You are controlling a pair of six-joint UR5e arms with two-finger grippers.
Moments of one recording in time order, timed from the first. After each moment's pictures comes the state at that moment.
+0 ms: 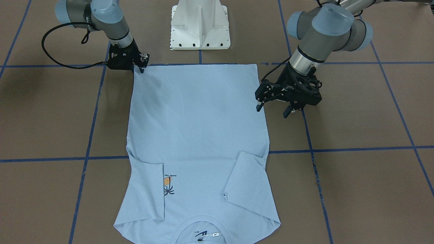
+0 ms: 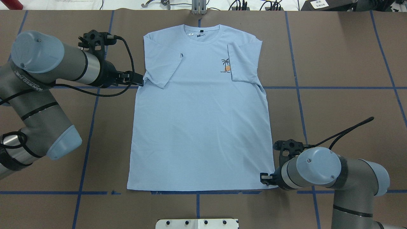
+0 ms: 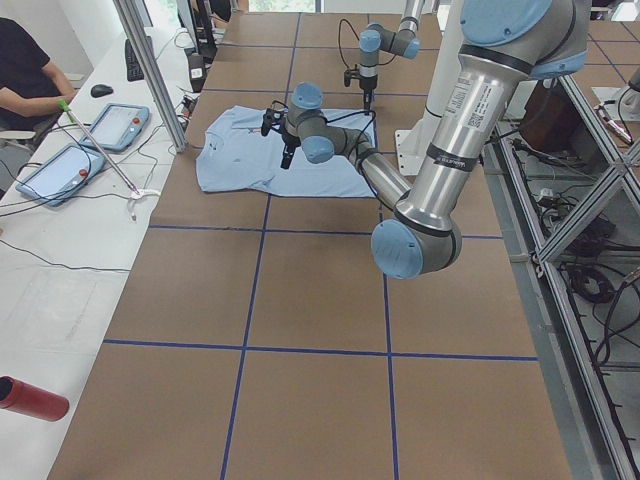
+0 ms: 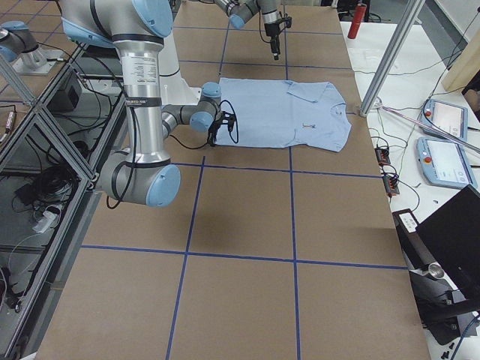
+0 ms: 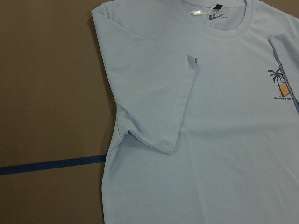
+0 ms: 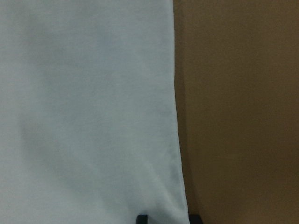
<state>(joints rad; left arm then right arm) -0.76 -1.98 -1.80 -2.00 -1.94 -1.06 0.28 -1.47 1.99 -1.31 1.82 1.47</state>
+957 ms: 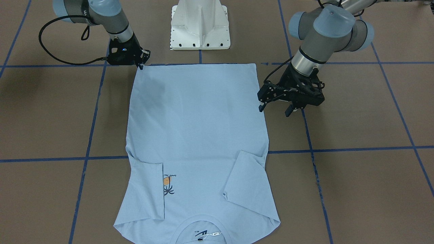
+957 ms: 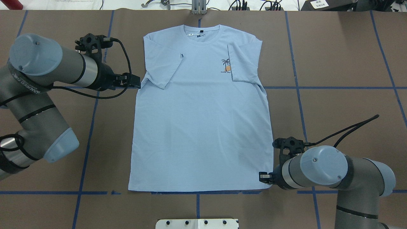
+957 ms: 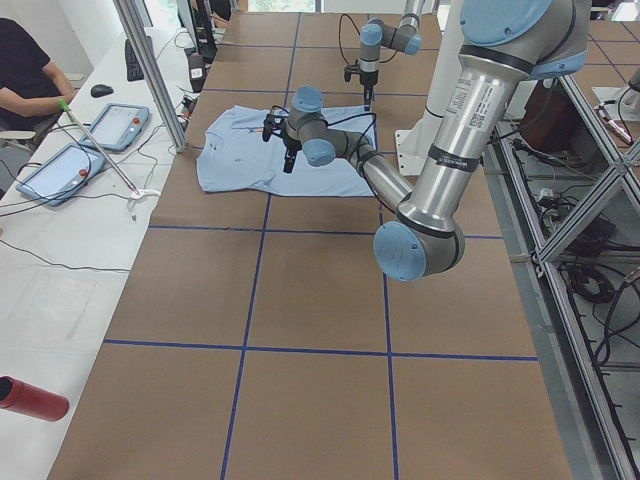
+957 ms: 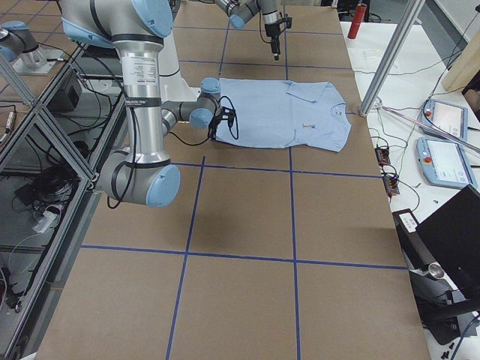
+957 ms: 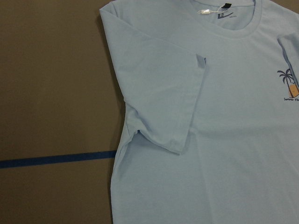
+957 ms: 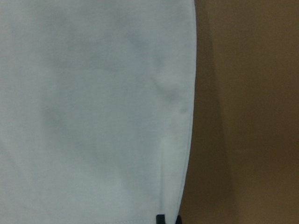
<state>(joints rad) -0.74 -1.94 -1.82 -2.00 -1.96 -1.19 0.29 -1.47 2.05 -1.31 1.82 1.47</state>
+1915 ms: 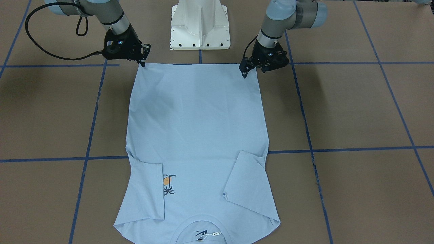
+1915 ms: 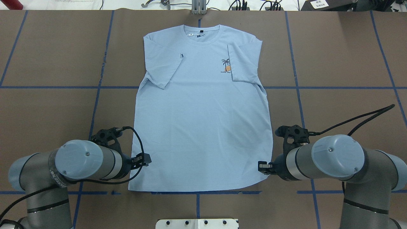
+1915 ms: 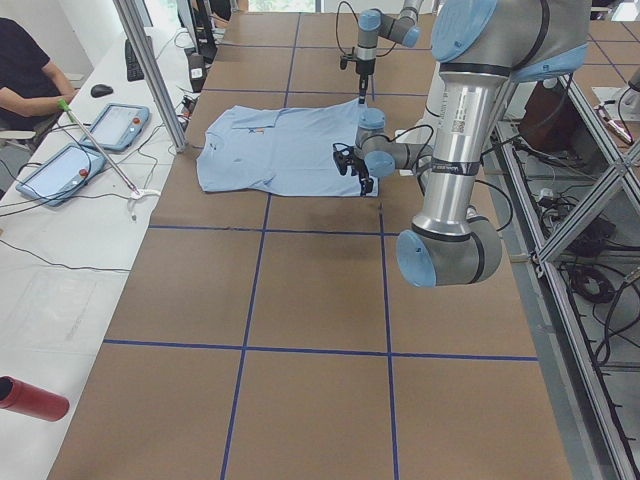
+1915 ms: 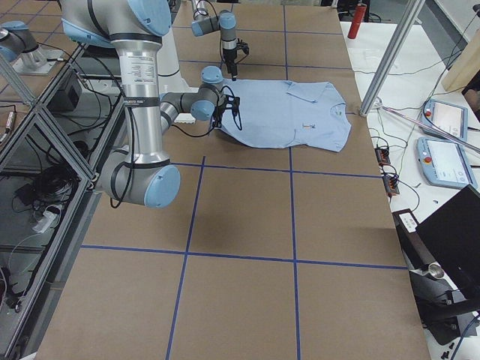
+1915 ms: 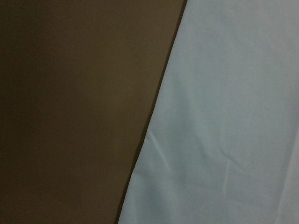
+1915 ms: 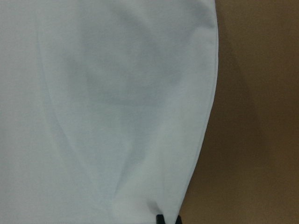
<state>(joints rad) -0.30 -1.80 -1.98 -1.80 -1.73 -1.75 0.34 -1.47 2.12 -1.30 1.82 1.47</state>
